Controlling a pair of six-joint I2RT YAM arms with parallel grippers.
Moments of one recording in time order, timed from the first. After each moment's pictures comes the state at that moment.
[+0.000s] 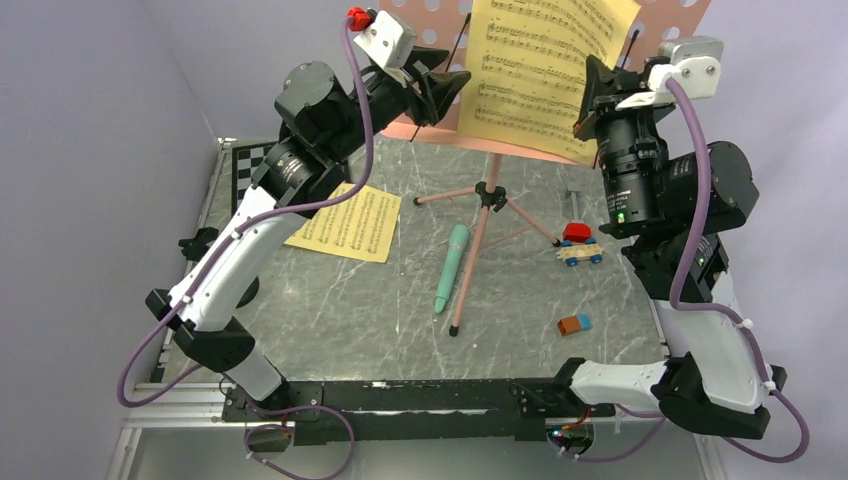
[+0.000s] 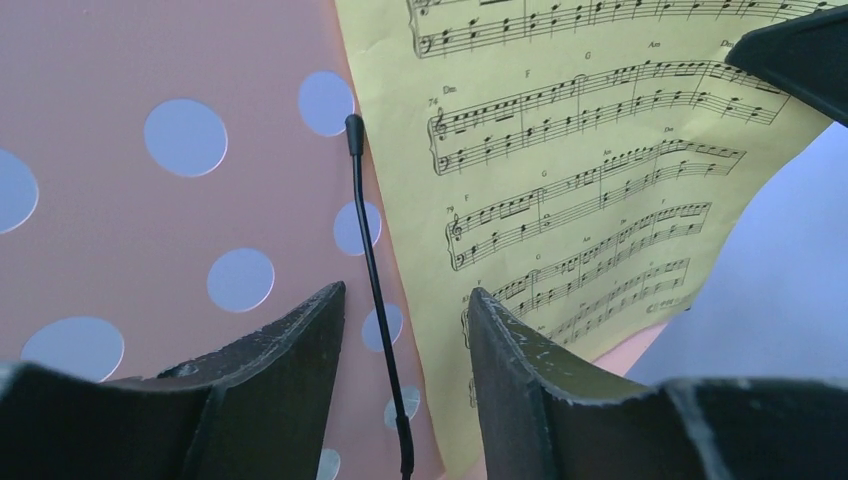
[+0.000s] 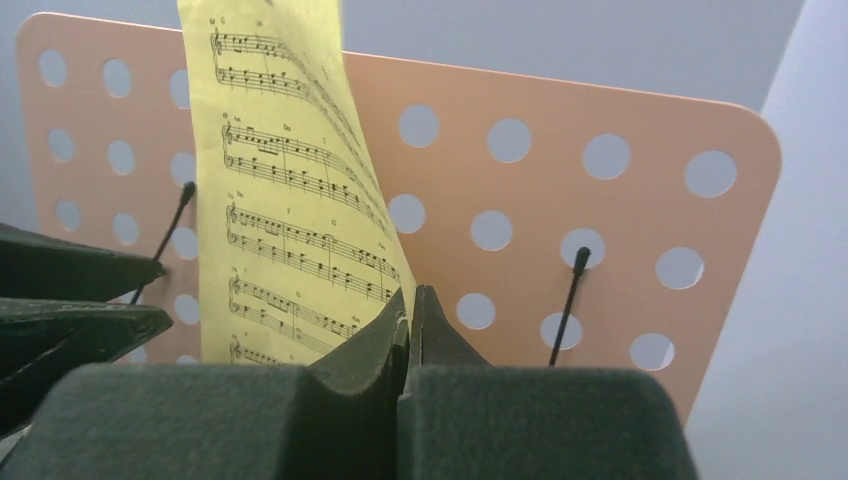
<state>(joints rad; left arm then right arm) -0.76 1.59 2.08 -0.14 0.16 0.02 0.87 1.15 1.89 -0.18 0.66 -0.42</state>
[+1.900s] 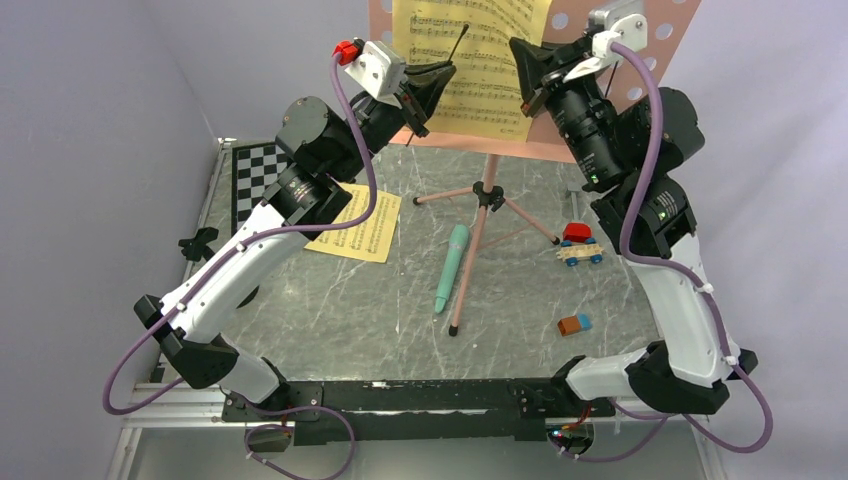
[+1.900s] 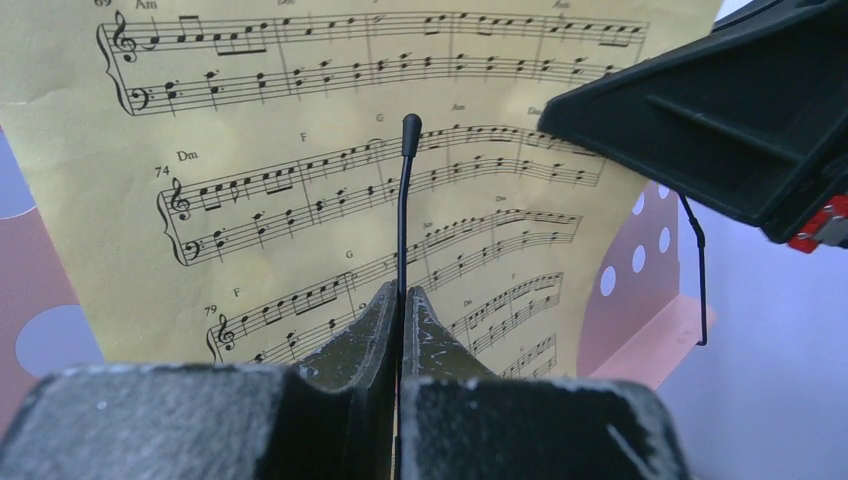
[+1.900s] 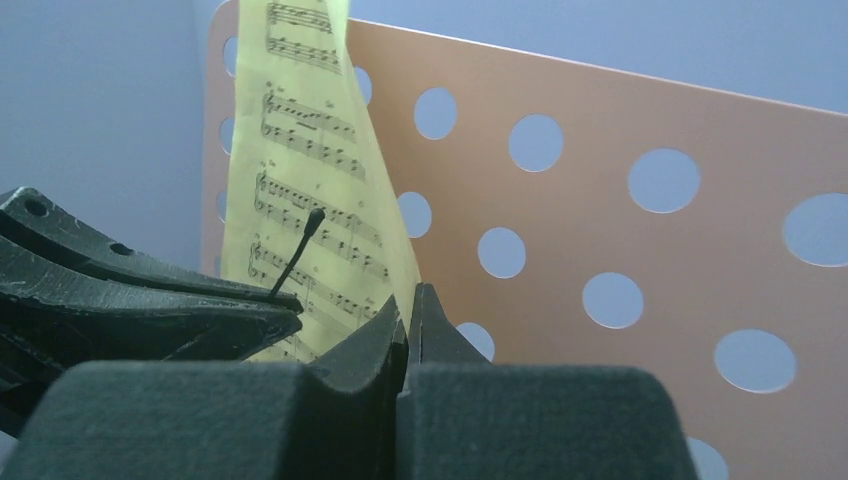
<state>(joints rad) -0.80 1.49 1.81 0.18 0.07 0.06 0.66 1.31 2.01 -0.27 0.13 -0.17</state>
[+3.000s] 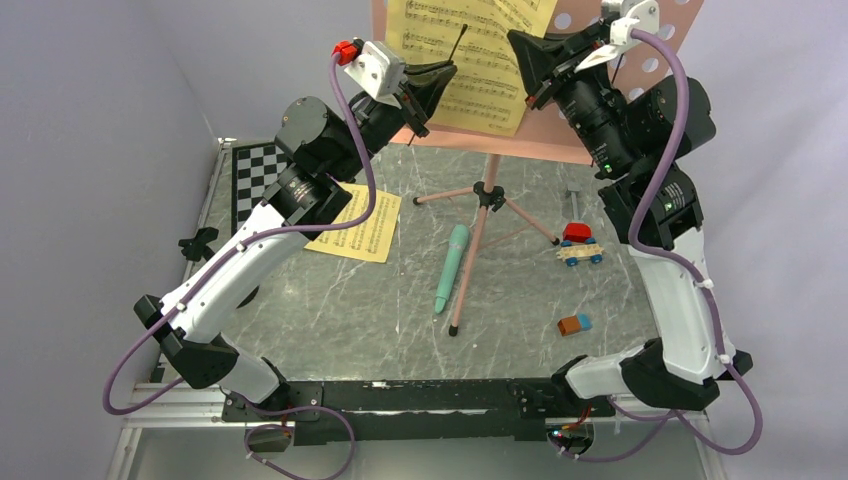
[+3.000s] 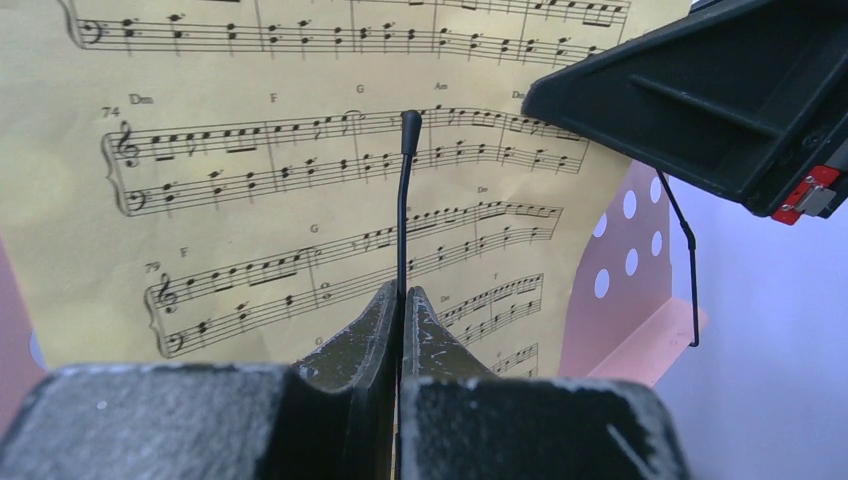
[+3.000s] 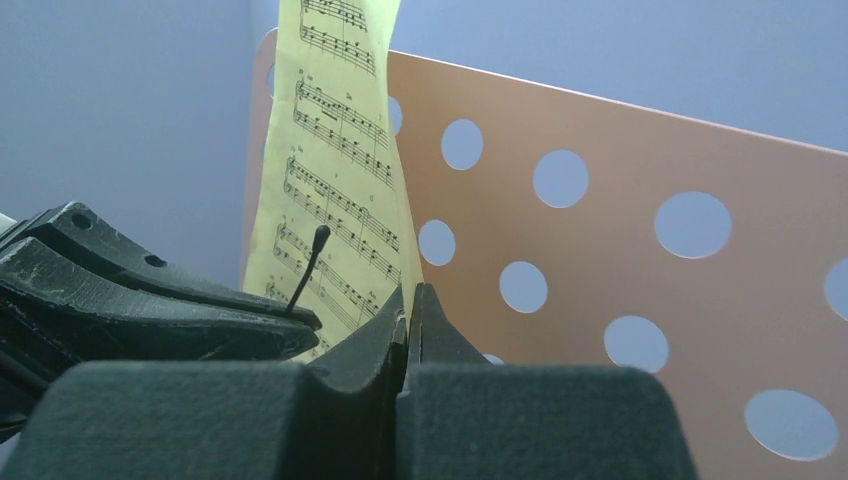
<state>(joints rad) -0.80 1.49 1.81 0.19 0.08 0.06 0.56 1.34 2.07 -0.29 -0.05 -0.08</state>
